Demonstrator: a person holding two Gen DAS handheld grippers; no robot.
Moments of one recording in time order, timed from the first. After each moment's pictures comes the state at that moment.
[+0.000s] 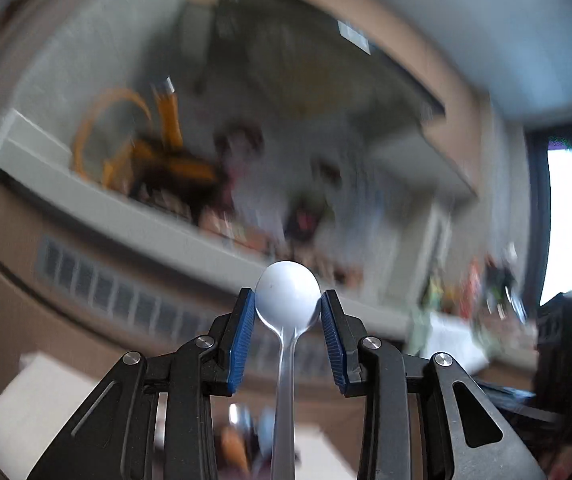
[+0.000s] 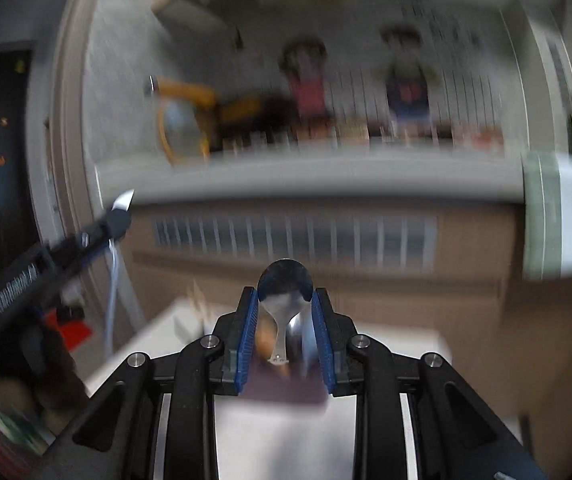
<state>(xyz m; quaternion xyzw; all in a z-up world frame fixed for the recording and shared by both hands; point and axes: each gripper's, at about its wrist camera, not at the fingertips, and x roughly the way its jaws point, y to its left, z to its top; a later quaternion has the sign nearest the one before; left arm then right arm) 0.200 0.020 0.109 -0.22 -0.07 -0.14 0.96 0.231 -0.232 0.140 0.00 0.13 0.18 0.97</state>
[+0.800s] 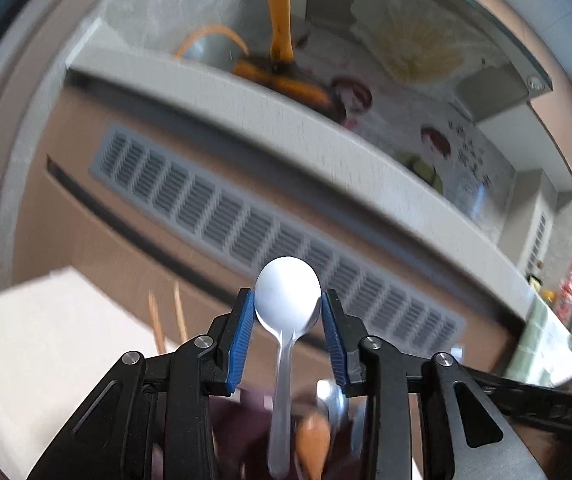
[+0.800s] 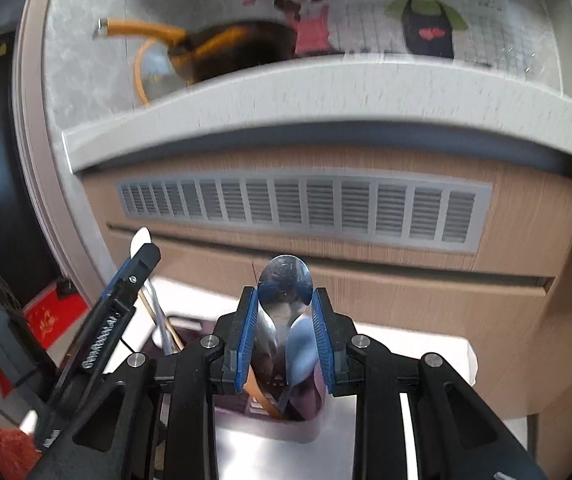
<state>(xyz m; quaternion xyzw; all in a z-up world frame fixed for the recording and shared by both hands) 0.309 -0.014 -0.006 -0.27 0.05 -0.01 0.96 0.359 -0.217 0.074 -0.02 0.26 0.21 0.94</state>
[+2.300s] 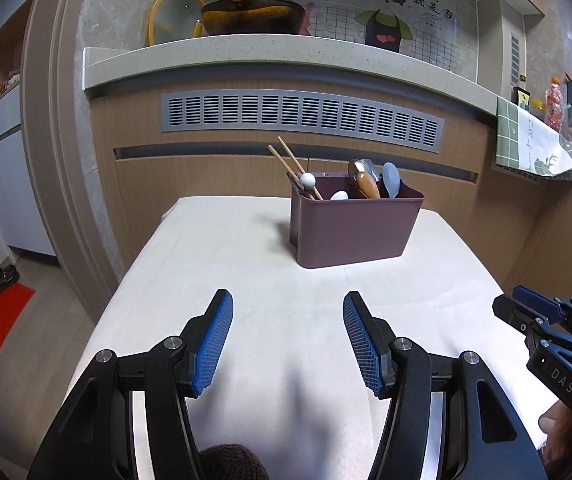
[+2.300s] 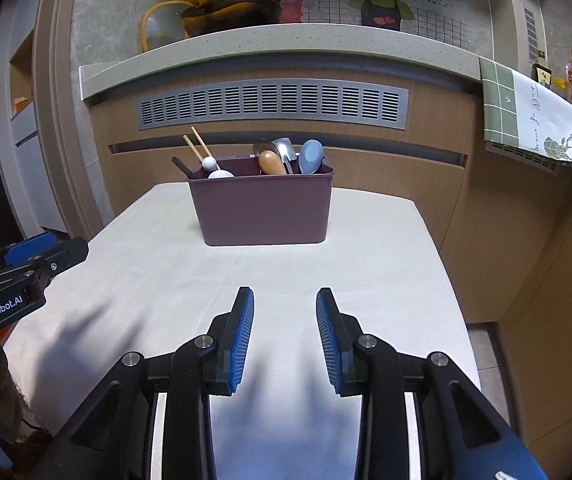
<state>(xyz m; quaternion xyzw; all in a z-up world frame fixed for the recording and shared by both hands) 0.095 0.000 -0.007 -0.05 0.27 0.00 0.96 0.122 -0.200 -0.005 -0.04 0.28 0.09 0.96</state>
